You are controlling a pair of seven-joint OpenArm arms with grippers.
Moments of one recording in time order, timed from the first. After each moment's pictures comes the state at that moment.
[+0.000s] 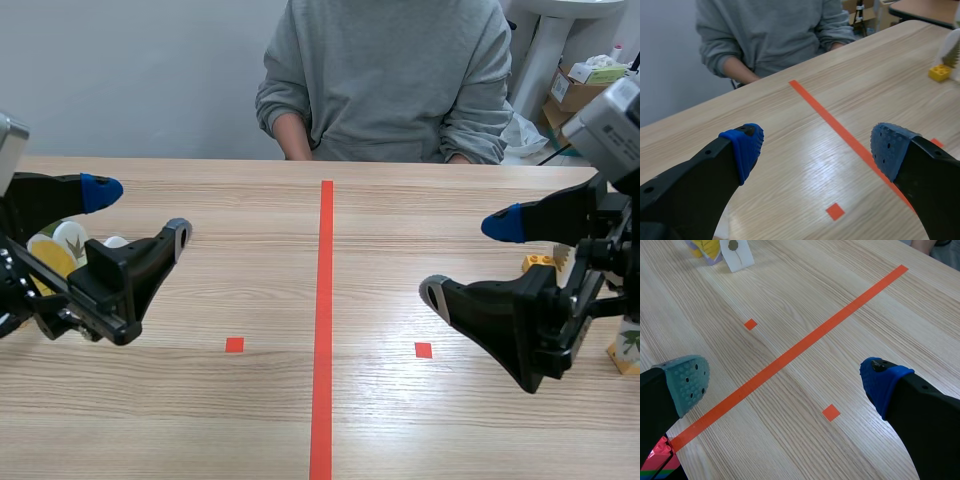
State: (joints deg) left arm 31.2 -29.5 0.5 114.7 -14.5 -17.9 -4.7; right arm -24.1 30.5 8.5 112.1 35.8 45.3 -24.1
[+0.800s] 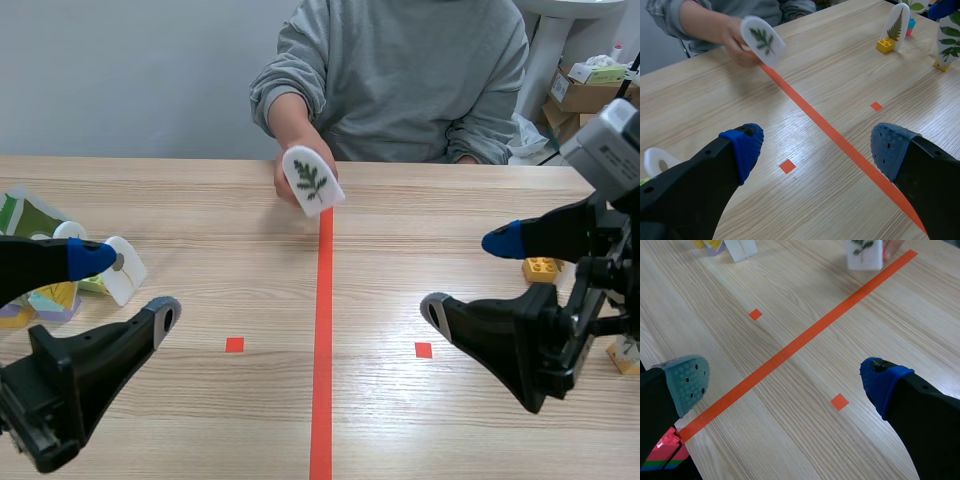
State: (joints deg) left arm 45.4 -33.5 -5.2 120.9 -19.3 -23.4 -4.7; right arm -26.5 30.5 8.5 112.1 35.8 45.3 -24.3
